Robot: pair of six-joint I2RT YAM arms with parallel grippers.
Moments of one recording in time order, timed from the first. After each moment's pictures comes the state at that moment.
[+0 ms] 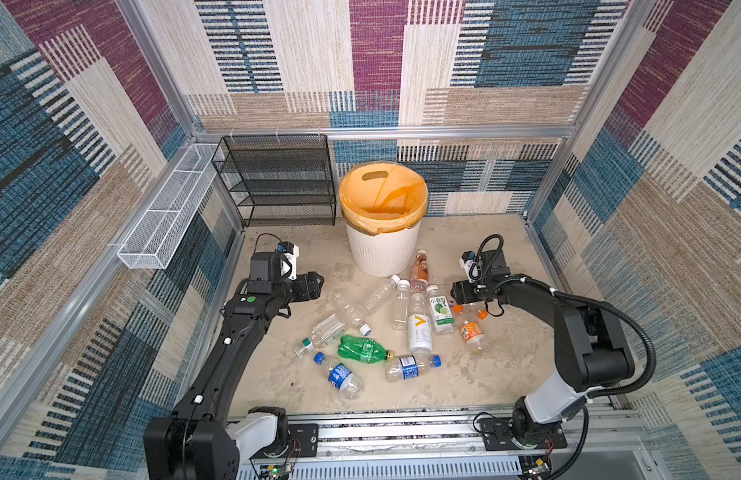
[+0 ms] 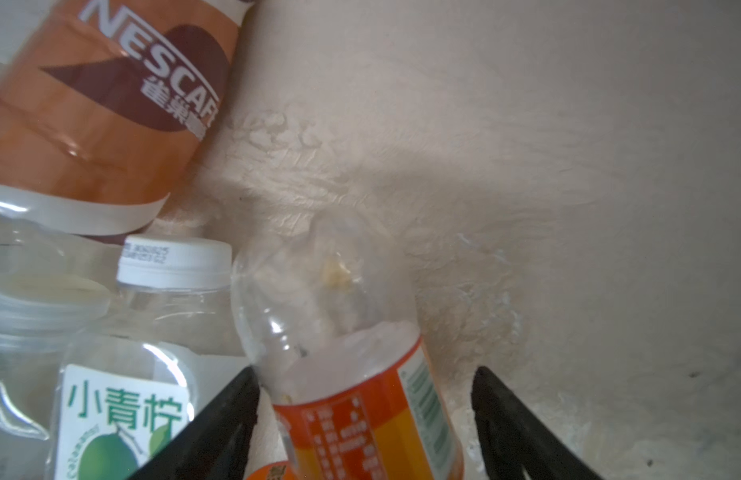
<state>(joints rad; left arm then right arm) -0.08 1.17 0.96 -0.51 0.28 -0.20 0.13 1.67 0.96 -0.32 -0.14 -0.06</state>
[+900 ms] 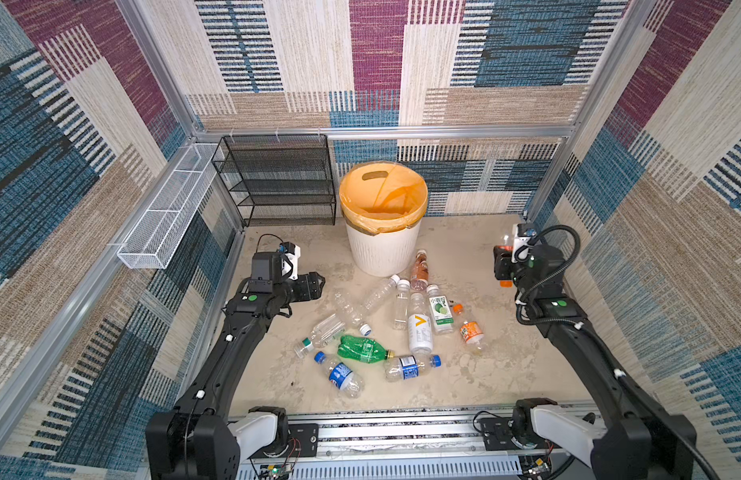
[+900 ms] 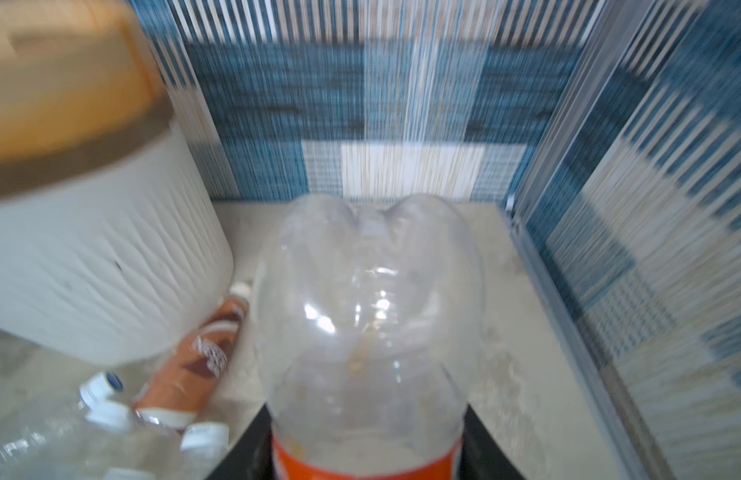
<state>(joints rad) -0.08 1.18 0.95 -0.50 0.29 -0.20 0.05 1.01 0.85 0.00 0.04 0.01</state>
